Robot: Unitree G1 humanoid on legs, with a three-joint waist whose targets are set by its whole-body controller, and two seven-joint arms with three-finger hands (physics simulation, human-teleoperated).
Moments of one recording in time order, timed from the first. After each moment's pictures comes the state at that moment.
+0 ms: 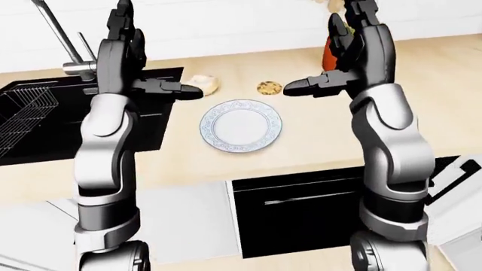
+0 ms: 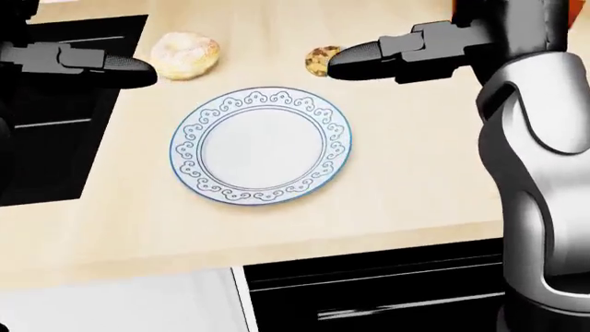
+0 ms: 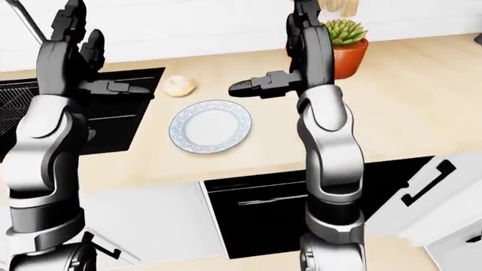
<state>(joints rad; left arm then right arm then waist) -0.75 0.33 0.18 -0.14 -0.11 0.52 0.00 -0.79 -0.22 -0.13 -0.26 0.11 0.60 0.00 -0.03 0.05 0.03</state>
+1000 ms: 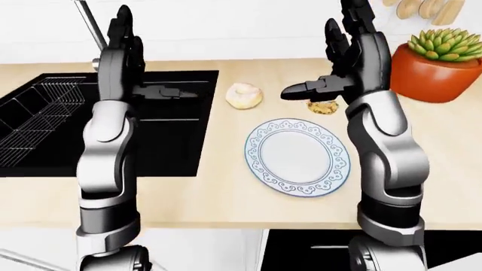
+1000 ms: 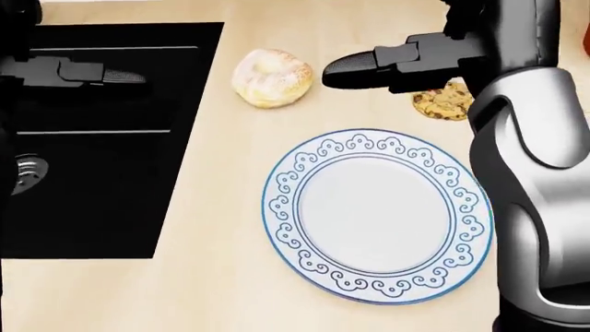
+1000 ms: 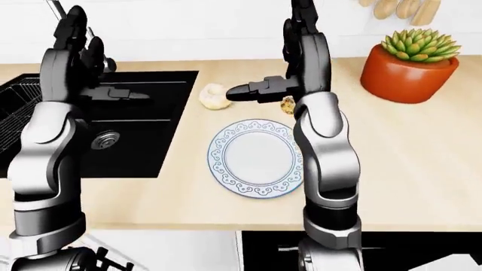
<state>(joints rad) -0.72 0.32 0.19 -0.11 -0.09 0.48 -0.01 -0.75 -0.20 -0.12 -0.28 0.15 0.56 -0.03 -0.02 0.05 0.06</state>
